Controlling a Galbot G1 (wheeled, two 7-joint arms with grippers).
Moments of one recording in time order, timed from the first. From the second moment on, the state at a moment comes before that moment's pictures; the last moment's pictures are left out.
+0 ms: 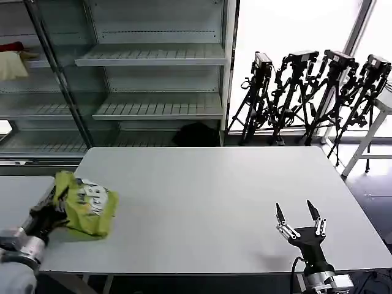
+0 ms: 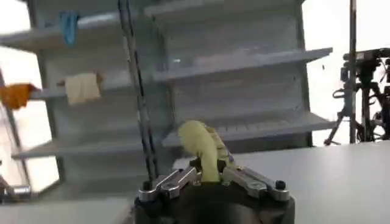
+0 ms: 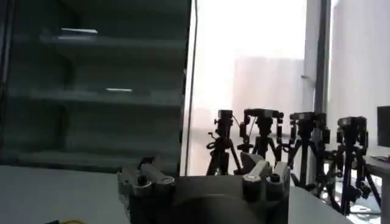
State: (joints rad) left arm 1.54 -0.83 -0.88 -2.06 -0.62 0.23 -0.13; right arm -1.66 0.97 0.49 2.15 0.36 0.19 0.31
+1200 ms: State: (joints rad) left arm 1.14 -1.08 -0.10 -1.89 -0.19 0.29 -0.15; right arm -1.63 1.01 0.47 2.15 0.34 0.16 0.29
